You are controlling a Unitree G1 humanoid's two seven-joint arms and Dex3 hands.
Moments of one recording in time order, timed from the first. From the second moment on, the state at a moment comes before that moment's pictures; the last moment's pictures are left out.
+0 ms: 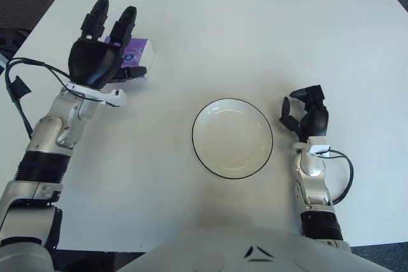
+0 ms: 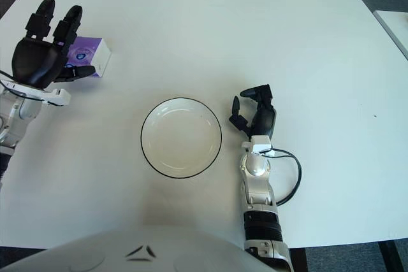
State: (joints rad) left arm -0.33 0.73 -0.03 0.18 0.85 -0.32 0.33; right arm 0.05 0.05 -0.07 0.11 -0.16 -0.41 -0.32
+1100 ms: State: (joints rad) left arm -0.70 0.74 -0.24 0.70 0.75 -0.46 0.01; right arm 0.05 0.05 -0.08 0.11 -0.15 -0.42 -0.32
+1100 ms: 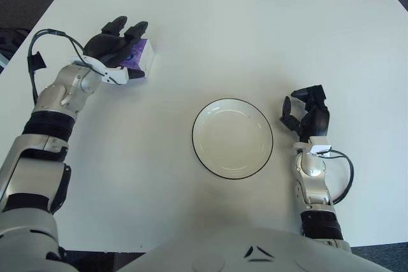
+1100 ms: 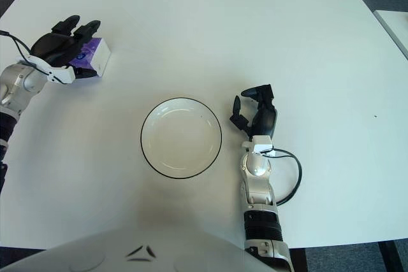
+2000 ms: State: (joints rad) left arm -0.95 0.63 -0.37 1.21 0.67 -0.54 -0.02; right arm 0.05 0.05 -0.08 0.11 -0.14 -0.42 -0.31
